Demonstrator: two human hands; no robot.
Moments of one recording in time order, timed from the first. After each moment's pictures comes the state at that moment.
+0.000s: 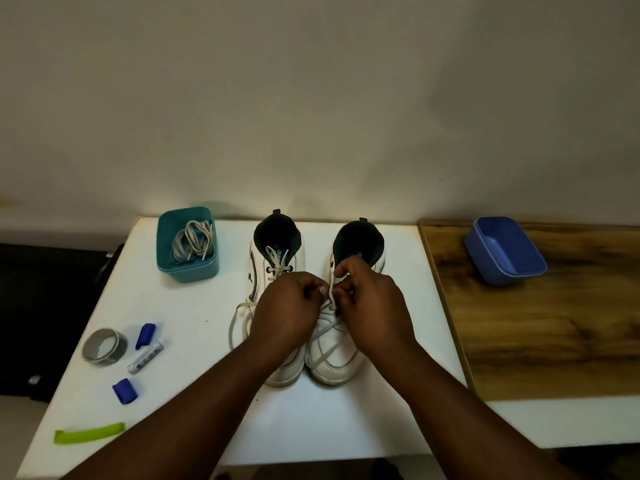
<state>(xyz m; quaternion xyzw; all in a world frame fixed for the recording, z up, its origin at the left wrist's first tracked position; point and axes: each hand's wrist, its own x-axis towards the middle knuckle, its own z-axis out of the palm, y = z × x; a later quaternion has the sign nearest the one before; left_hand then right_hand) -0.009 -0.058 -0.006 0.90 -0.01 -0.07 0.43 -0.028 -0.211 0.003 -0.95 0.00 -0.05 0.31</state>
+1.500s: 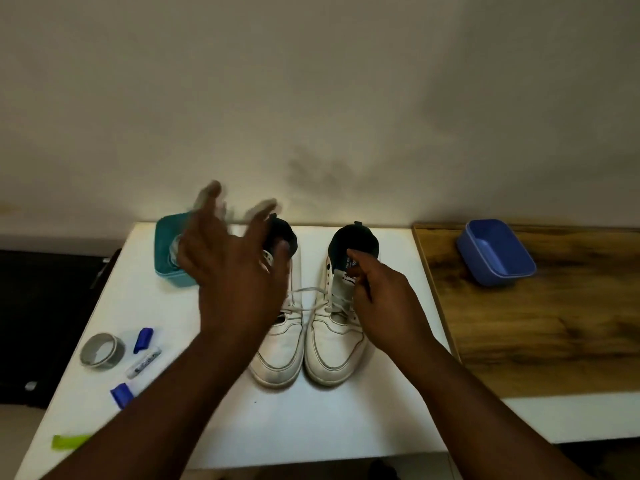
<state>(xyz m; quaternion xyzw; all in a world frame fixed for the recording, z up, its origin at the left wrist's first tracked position) -0.019 -0.024 0.065 0.92 0.00 0.29 0.28 -0.033 -0.229 0.028 -0.95 0.01 -0.04 0.32</state>
